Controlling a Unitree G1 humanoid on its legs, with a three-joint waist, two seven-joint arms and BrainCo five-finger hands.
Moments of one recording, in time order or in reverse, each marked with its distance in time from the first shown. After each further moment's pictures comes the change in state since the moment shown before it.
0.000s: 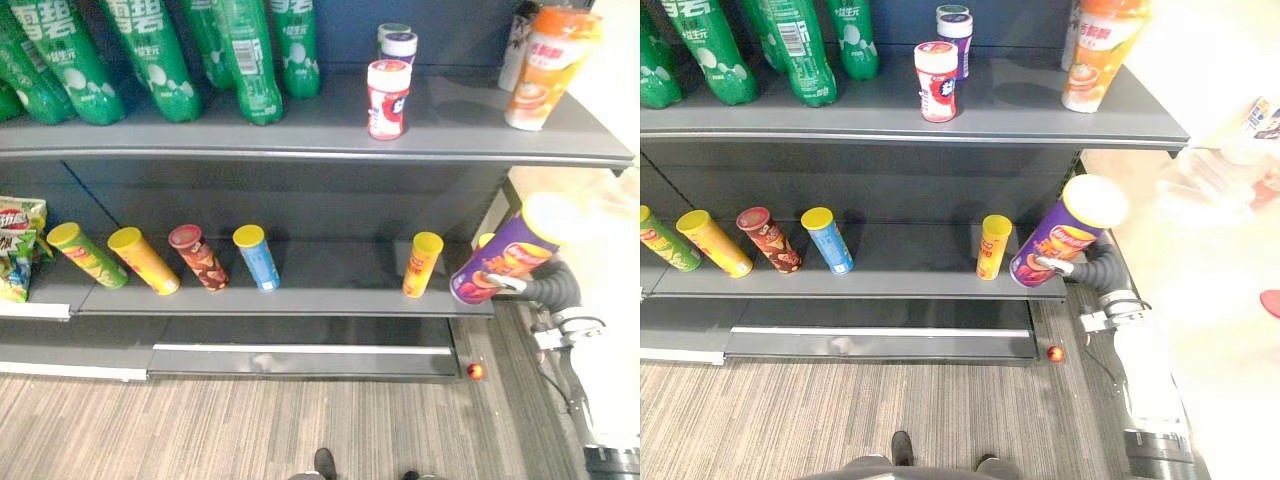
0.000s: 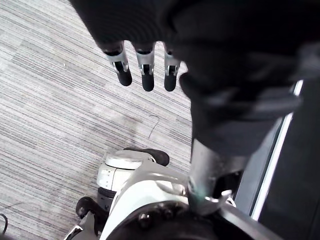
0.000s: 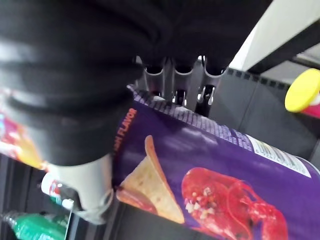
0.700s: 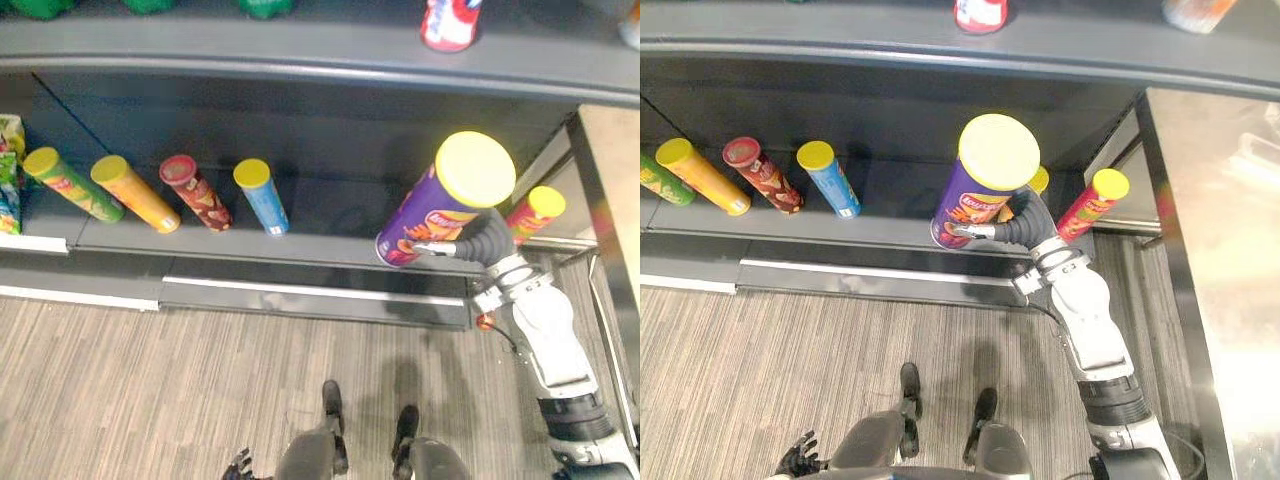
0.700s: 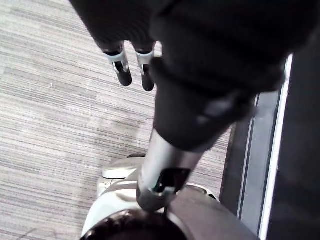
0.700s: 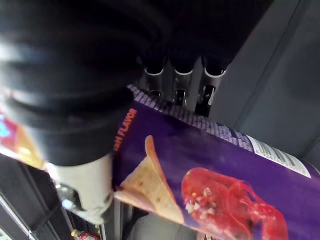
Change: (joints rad) left arm -0.099 0.084 -0.185 -0.122 -0.010 -0.094 0.016; right arm -0.306 0.017 0.263 -0.136 -0.070 0.019 -0.010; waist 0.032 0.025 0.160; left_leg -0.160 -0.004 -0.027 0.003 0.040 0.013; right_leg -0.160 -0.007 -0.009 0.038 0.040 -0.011
